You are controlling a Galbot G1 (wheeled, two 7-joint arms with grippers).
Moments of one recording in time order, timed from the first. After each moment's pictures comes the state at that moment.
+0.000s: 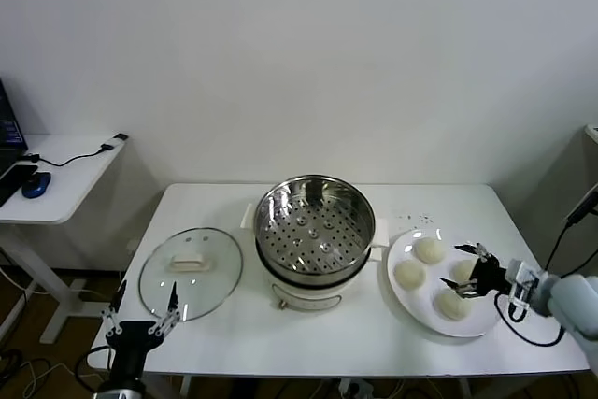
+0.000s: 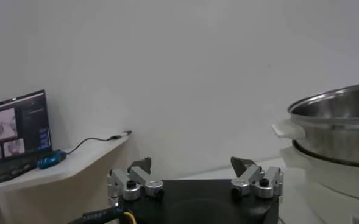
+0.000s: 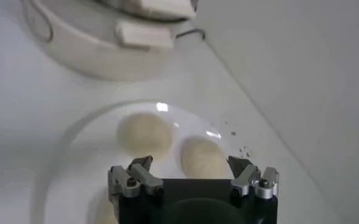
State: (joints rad) left arm 1.79 -1.53 -0.71 -2.13 0.10 -0.10 -0.01; right arm -0.93 0.53 0.26 1.51 -0.04 -0.17 -0.83
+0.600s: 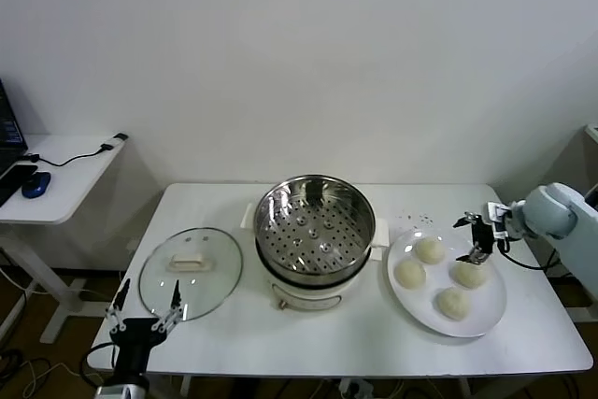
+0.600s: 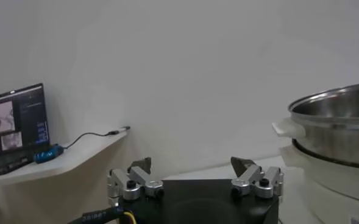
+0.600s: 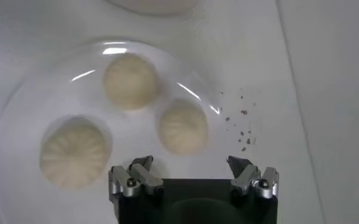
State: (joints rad) left arm 1.77 -1.54 -0.70 -2.12 0.09 -0.07 -0.02; right arm -0.09 0.60 -0.61 1.14 -0.07 -0.14 -1.06
